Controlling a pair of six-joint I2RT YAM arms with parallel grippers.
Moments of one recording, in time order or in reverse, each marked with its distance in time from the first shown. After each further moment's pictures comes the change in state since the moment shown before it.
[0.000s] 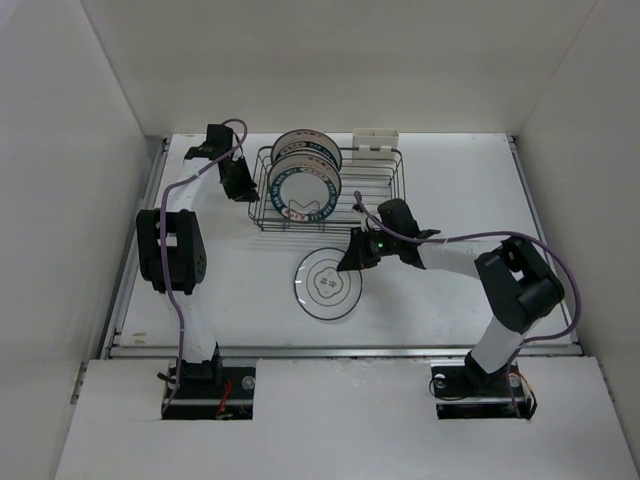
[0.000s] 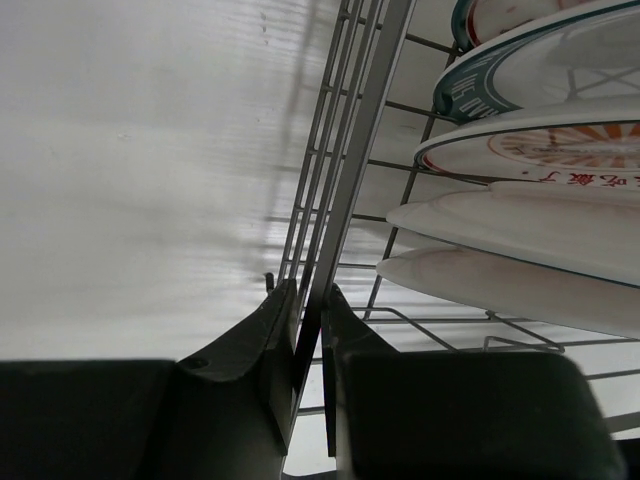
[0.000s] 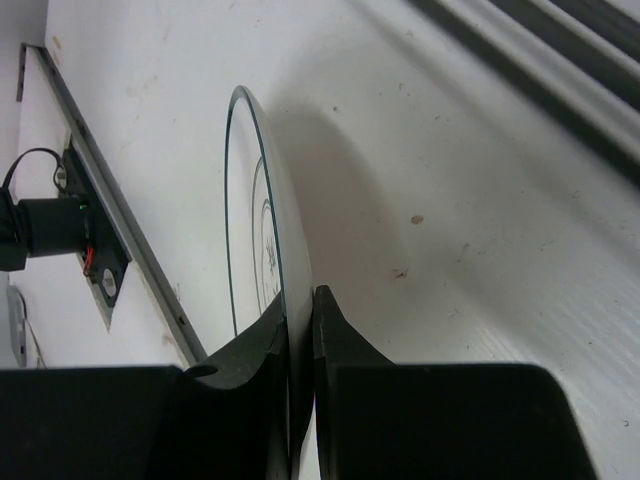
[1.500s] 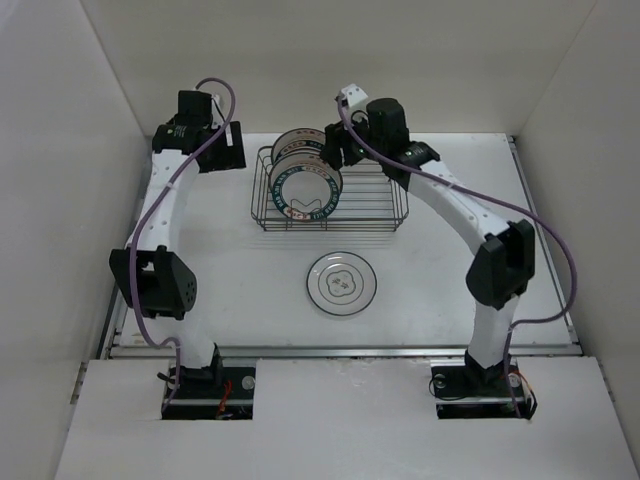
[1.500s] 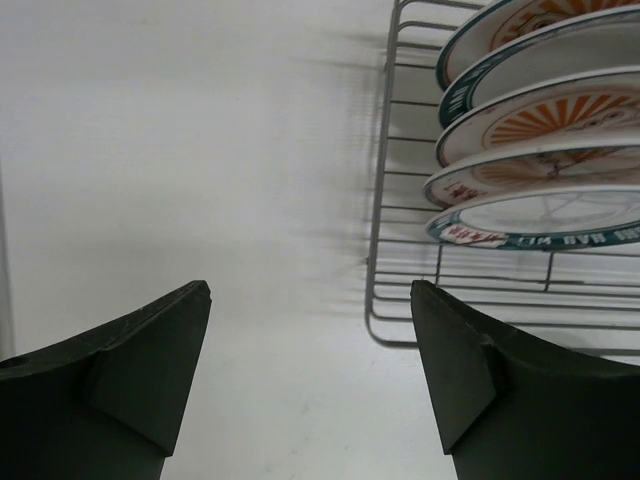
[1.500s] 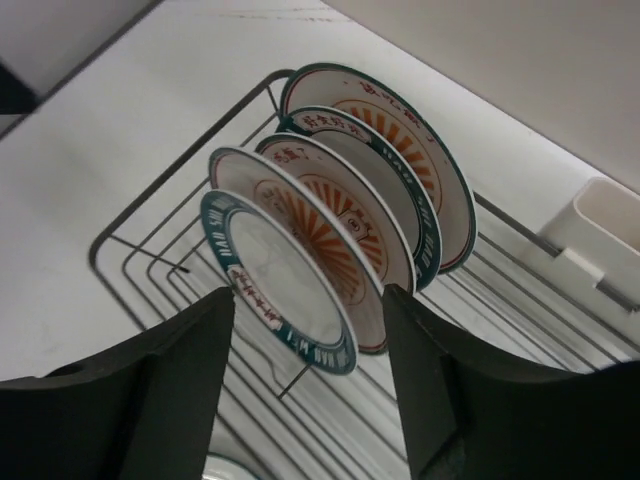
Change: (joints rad) left arm -0.008 -0.216 0.200 -0.188 -0.226 0.229; right arm -0.018 0.151 0.917 -0.389 0.418 -0.394
